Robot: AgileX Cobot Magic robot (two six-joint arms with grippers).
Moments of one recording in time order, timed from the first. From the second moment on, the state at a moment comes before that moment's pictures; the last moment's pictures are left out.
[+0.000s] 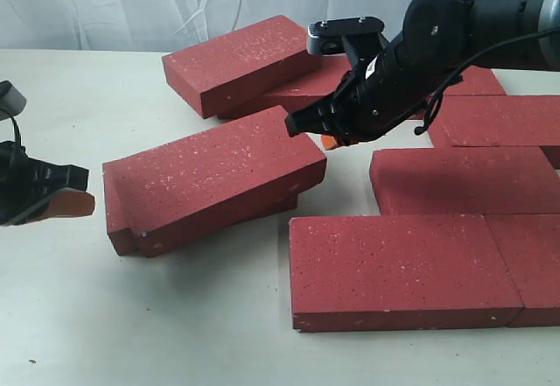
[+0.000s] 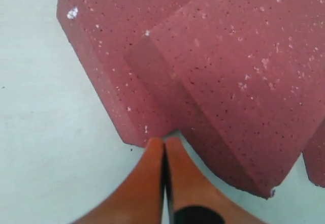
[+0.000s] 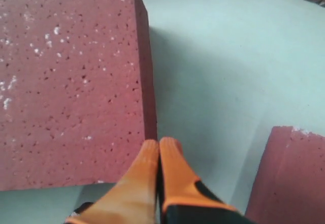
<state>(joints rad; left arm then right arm) 0.03 1.37 -0.59 -0.97 0.65 0.82 0.49 1.79 -1.20 0.21 0.56 -0.05</state>
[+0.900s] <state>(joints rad) -0.15 1.57 -0.75 -0.84 0.48 0.79 0.35 1.91 -1.20 0.31 0.49 0.04</state>
